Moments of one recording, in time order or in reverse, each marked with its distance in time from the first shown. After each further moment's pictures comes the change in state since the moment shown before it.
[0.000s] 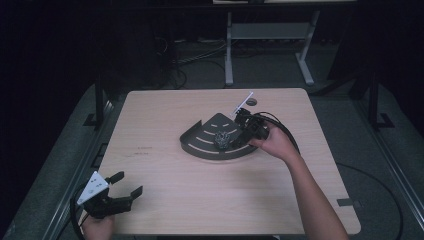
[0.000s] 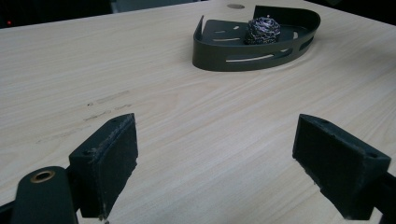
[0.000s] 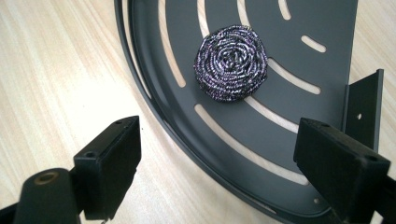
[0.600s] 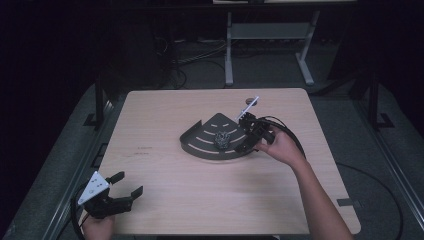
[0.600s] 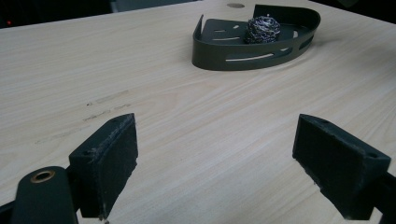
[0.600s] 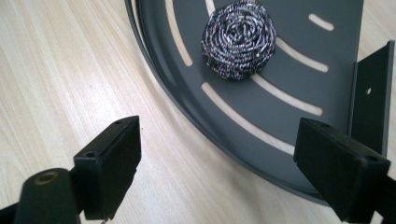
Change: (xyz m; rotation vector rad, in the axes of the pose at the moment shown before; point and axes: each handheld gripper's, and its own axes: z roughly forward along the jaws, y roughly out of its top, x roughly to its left) left arm -0.001 0.000 0.001 0.004 0.000 0.004; right arm 0.005 -0.018 -0.005 0.006 0.006 0.004
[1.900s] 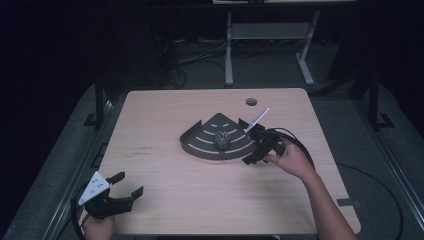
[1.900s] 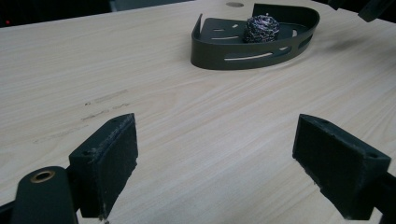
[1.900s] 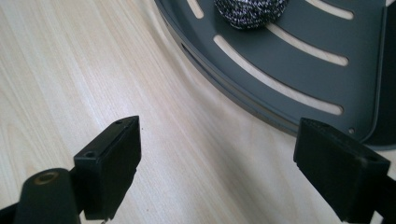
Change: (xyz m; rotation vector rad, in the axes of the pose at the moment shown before) left arm -0.001 0.000 0.000 0.000 -0.002 -0.002; right arm 0.007 -0.040 0.001 0.003 0.014 0.012
